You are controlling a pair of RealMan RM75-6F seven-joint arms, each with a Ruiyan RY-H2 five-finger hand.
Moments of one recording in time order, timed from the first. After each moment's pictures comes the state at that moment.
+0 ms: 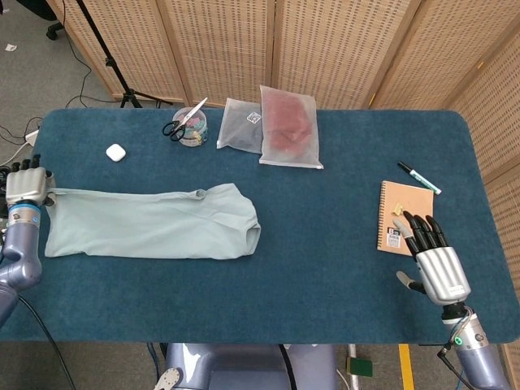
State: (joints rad) left arm -0.72 -1.59 -0.26 -0.45 0.84 0.48 0.19; right arm 0.24 -1.27 0.05 -1.45 -1.61 1.46 -0.02
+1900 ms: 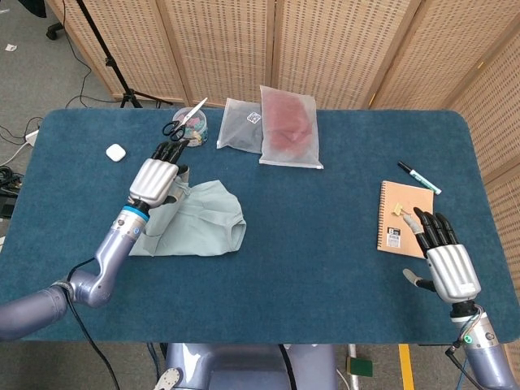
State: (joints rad) left arm -0.85 -1.52 -0.29 -1.24 1.14 0.88 0.25; right arm 0.23 -1.22 0.07 -1.48 -1.59 1.45 0.05
